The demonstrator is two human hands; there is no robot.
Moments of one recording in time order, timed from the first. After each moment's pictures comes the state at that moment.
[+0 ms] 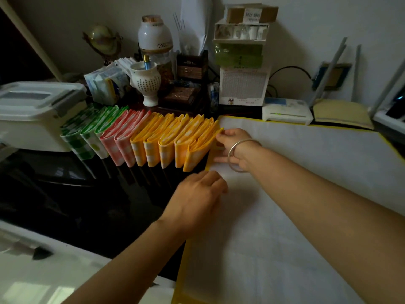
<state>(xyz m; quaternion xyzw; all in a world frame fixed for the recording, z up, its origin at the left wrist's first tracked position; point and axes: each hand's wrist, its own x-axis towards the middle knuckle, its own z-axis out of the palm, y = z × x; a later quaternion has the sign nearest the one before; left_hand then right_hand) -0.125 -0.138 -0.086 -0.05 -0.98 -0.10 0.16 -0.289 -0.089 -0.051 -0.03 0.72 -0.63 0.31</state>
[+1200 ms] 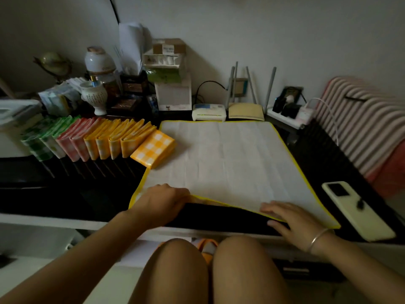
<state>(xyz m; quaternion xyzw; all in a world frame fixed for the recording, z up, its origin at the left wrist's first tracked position) -0.074 -0.022 -0.058 -0.08 -0.99 -0.08 0.03 -0.170 0.325 -0.092 -0.37 0.92 -0.16 0.04</state>
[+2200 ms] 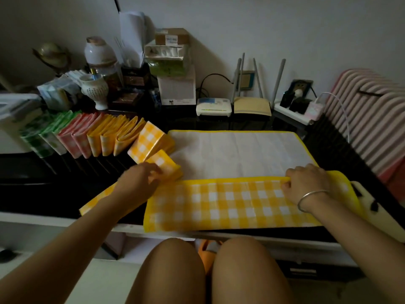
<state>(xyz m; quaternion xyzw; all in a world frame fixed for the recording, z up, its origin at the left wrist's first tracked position) -0.093 -0.099 -0.069 0.14 -0.97 -0.18 0.05 -0.235 0.285 -0.056 -0.15 0.97 0.17 -0.07</state>
